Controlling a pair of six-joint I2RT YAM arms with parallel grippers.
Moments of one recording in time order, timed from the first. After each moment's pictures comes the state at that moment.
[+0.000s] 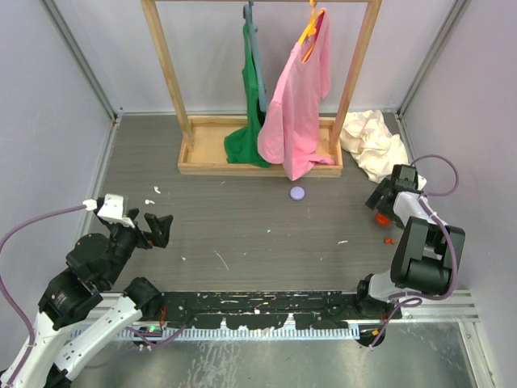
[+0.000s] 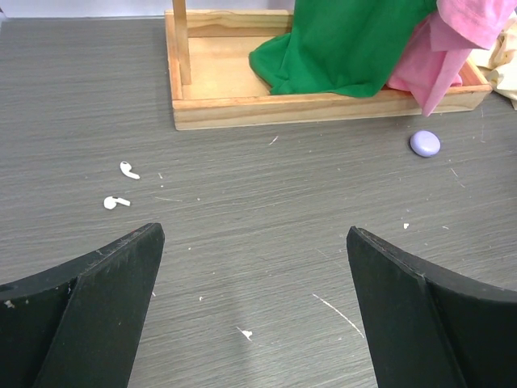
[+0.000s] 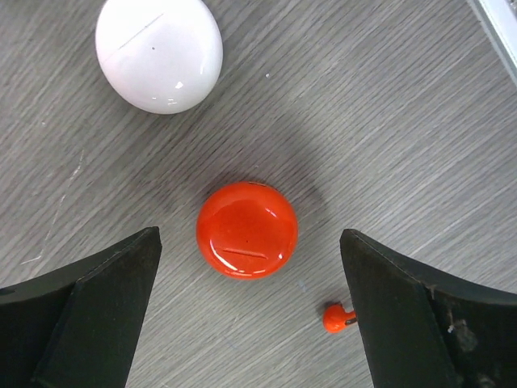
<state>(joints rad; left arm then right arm) -0.69 0.26 0.81 -0.74 -0.42 -0.22 -0.30 1.43 0.77 -0.39 0.23 0.37</state>
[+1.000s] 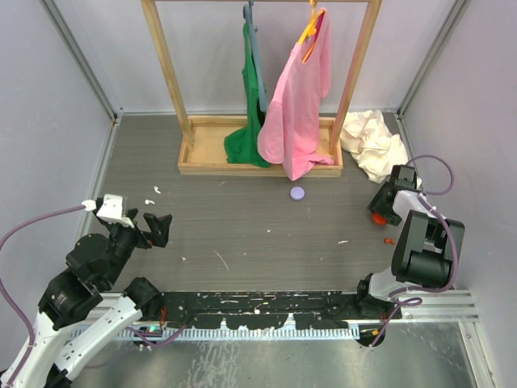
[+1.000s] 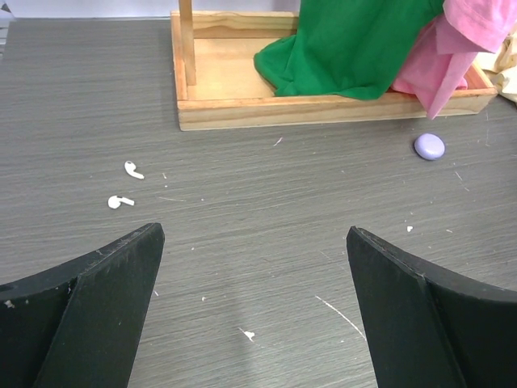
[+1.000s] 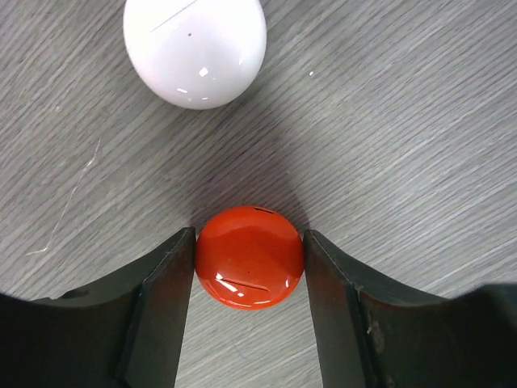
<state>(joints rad) -0.69 0.26 0.81 -0.74 -0.43 -0.22 -0.31 1.50 0.77 -0.34 0.16 0.32</state>
